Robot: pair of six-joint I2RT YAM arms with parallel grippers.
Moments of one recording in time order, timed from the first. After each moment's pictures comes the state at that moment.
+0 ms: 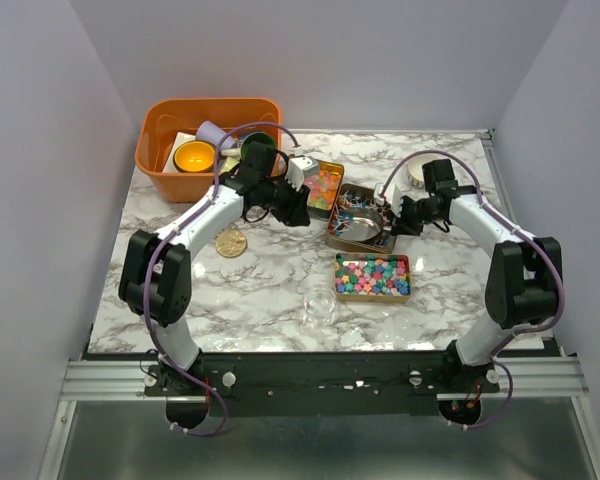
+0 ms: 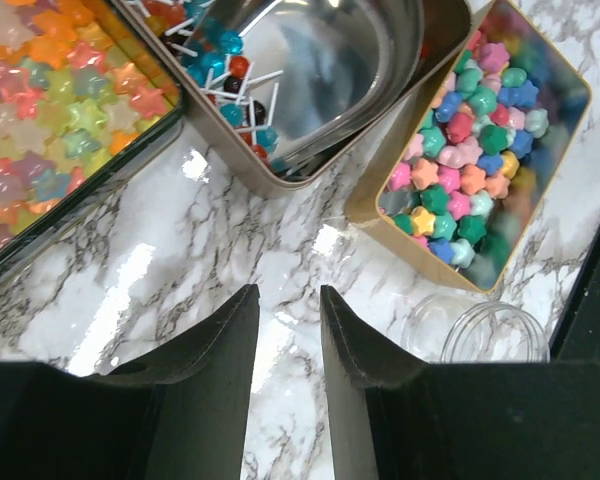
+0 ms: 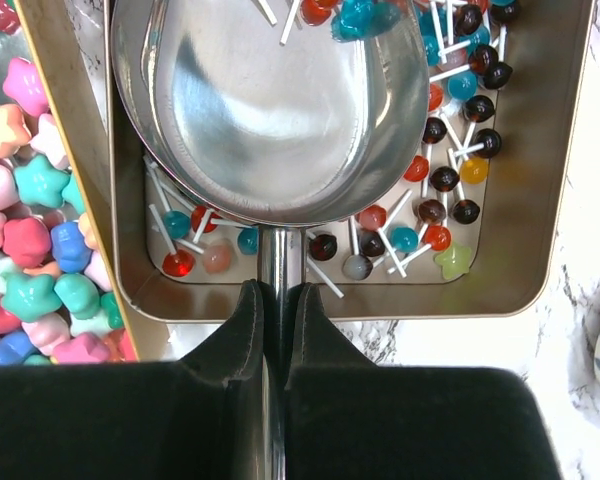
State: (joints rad) left arm -0.45 1.75 1.39 -0.48 0.66 0.21; right arm 0.13 1.67 1.16 -0.62 -0.57 -1.14
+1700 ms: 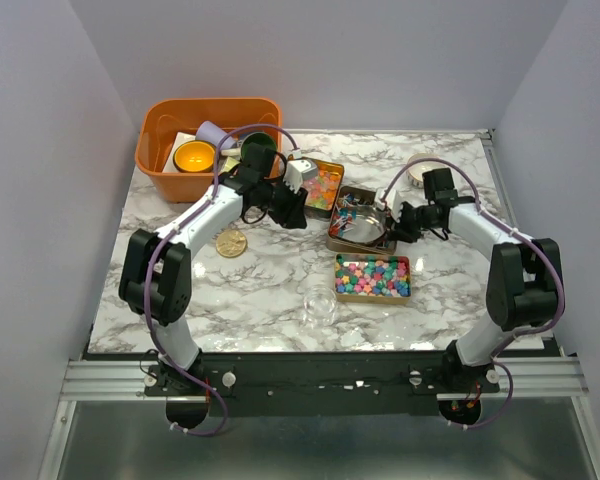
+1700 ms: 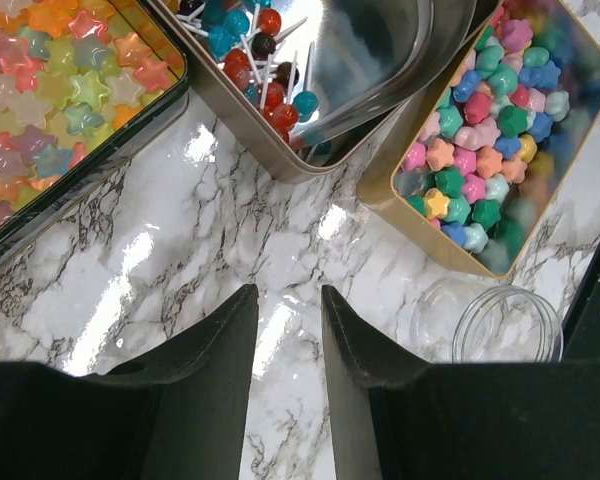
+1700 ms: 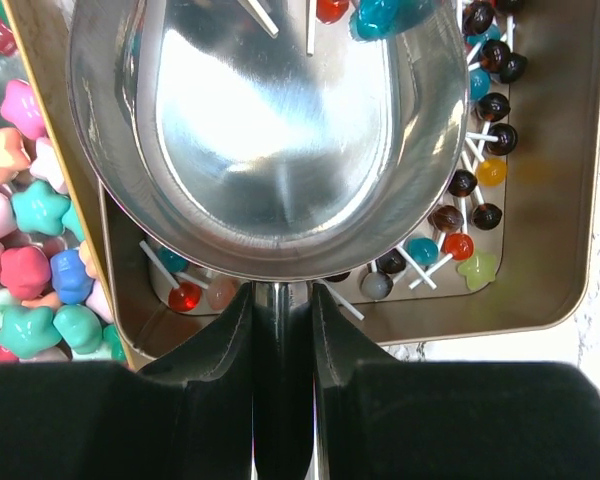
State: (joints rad) left arm -0.43 1.75 1.39 -0.52 0.64 0.24; right arm 0.13 1.65 1.05 -0.48 -0.58 -1.06
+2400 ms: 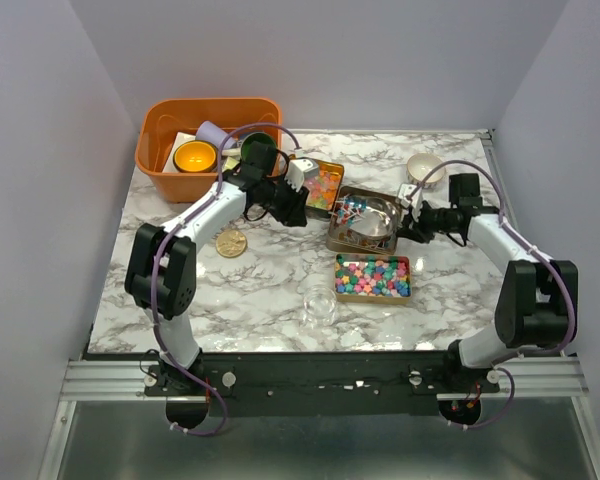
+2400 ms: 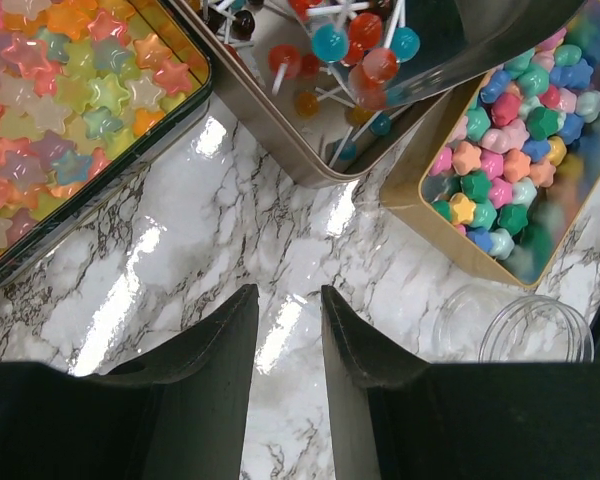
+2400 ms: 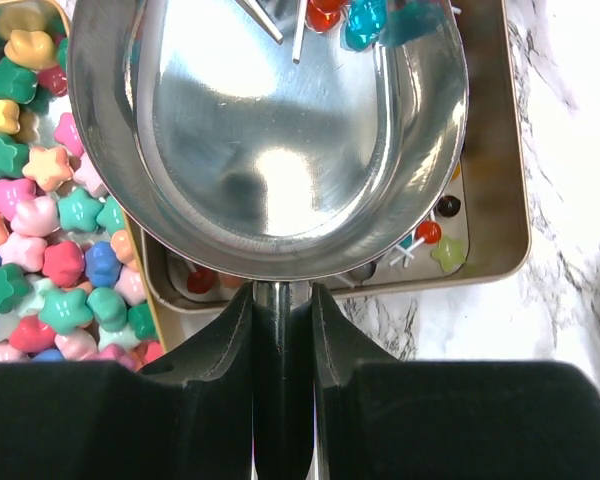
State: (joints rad) left arm -0.42 1.80 1.42 -0.52 0.62 0.26; right arm 0.01 1.54 0.98 -0.43 -0.78 -1.06
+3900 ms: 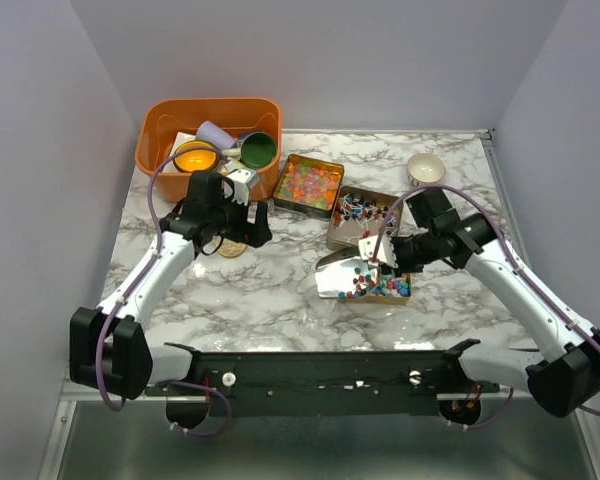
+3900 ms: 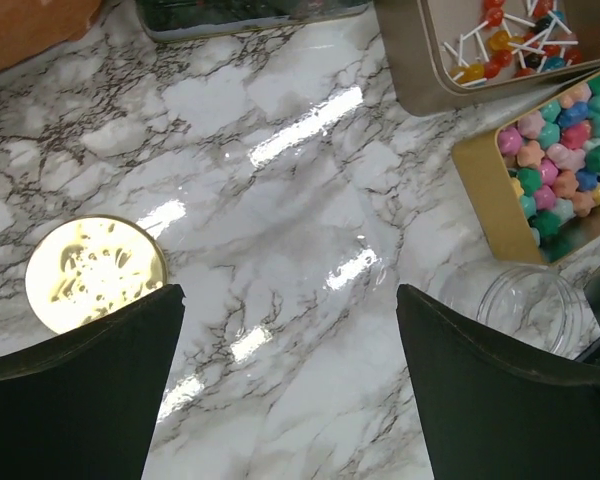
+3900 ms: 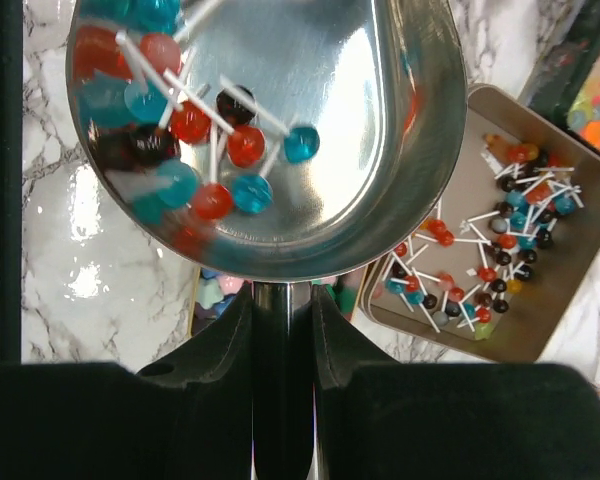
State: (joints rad) left arm -0.26 1.29 0.99 -0.44 0.42 -0.01; right arm 0.46 1.16 1.11 -1.04 -0.51 -1.26
